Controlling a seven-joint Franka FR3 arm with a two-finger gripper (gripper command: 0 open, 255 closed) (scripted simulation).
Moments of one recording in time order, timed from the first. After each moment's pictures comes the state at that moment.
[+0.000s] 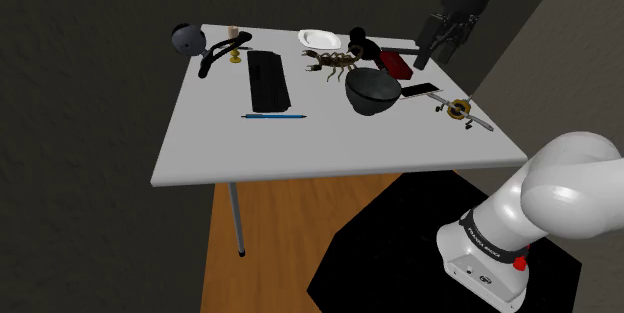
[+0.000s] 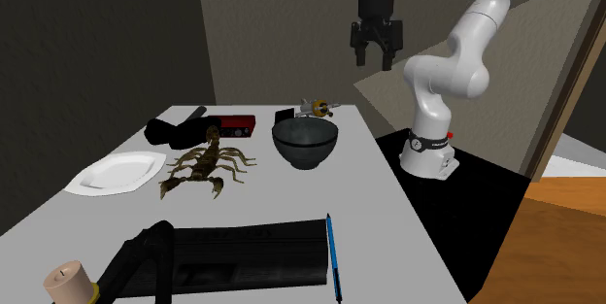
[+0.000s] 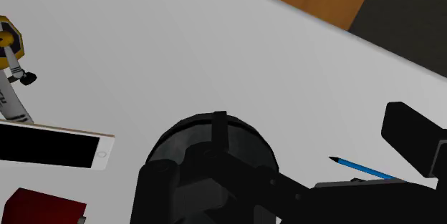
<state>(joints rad) -0.02 -0.75 -0.02 -2.43 0.06 1.64 0.08</state>
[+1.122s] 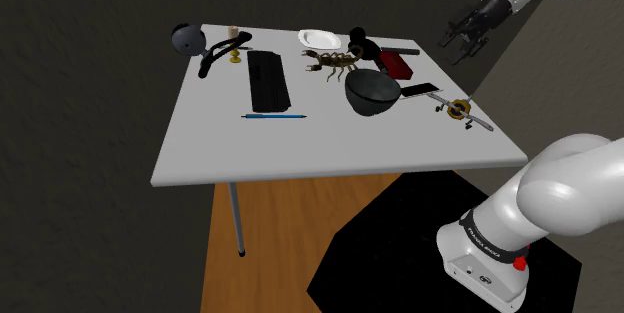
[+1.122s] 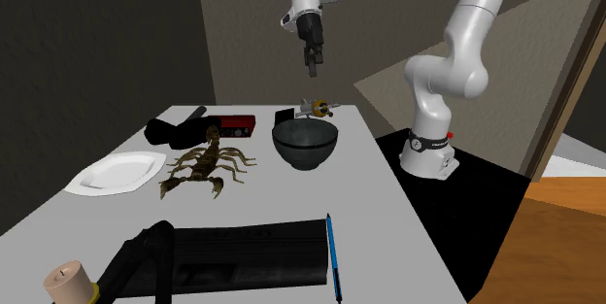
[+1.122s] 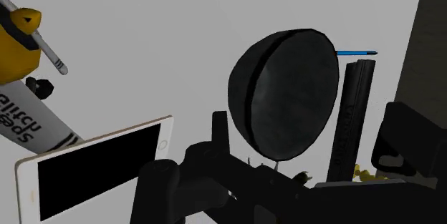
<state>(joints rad) -0.09 -0.44 -0.64 -2.28 0.33 1.69 -0.34</state>
